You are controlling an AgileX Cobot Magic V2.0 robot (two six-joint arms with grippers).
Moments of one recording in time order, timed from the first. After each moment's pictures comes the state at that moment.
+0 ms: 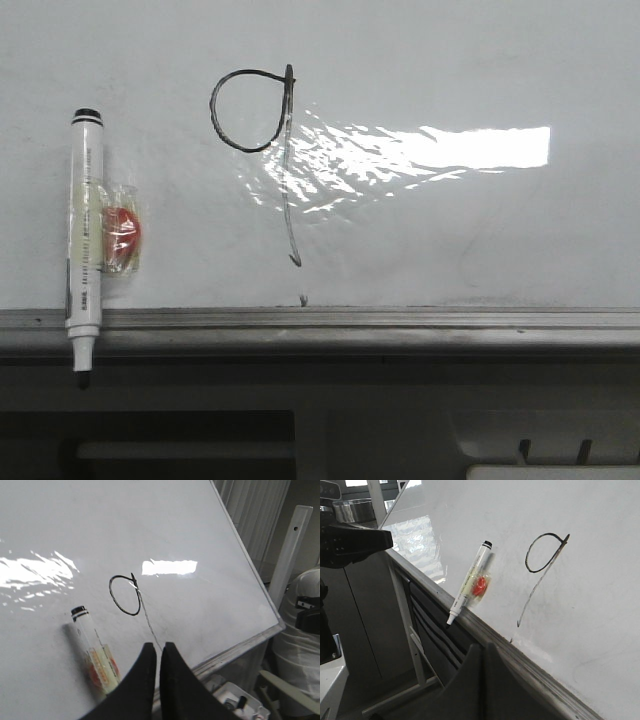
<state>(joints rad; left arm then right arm) -0.94 0.15 0.00 -0.48 -0.21 0.29 0.89 0.39 -0.10 -0.11 -0.14 0.12</state>
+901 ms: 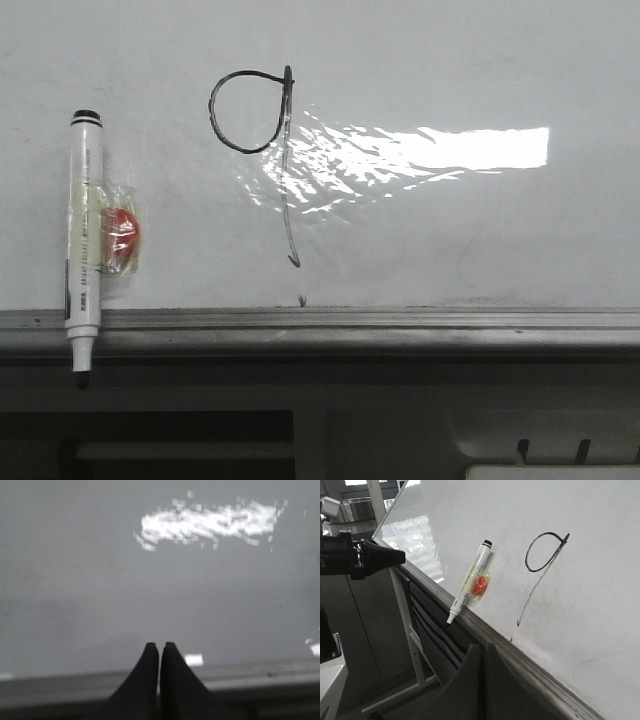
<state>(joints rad) -0.14 0.00 0.00 0.00 0.31 -0.03 0.89 0.39 -0.10 -0.11 -0.14 0.12</state>
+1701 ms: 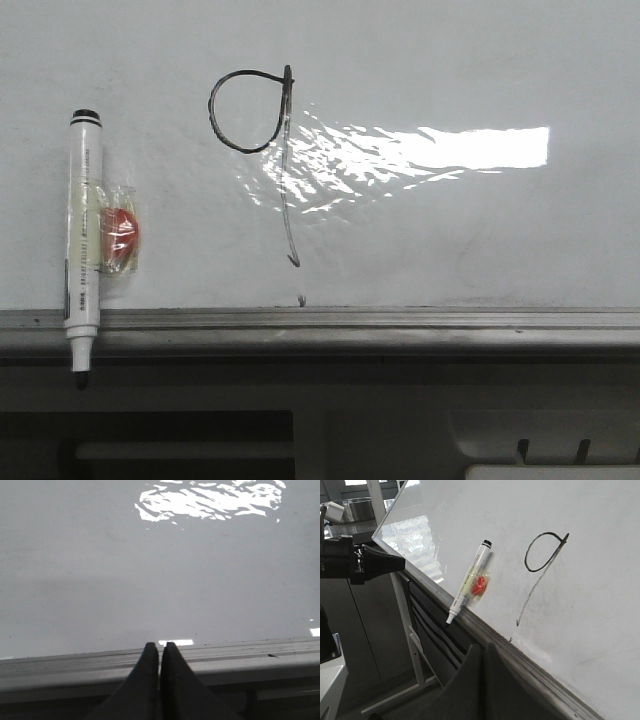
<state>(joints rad) -0.14 0.00 0.00 0.00 0.33 -0.03 0.89 0.37 -0.10 -0.11 -0.14 0.12</state>
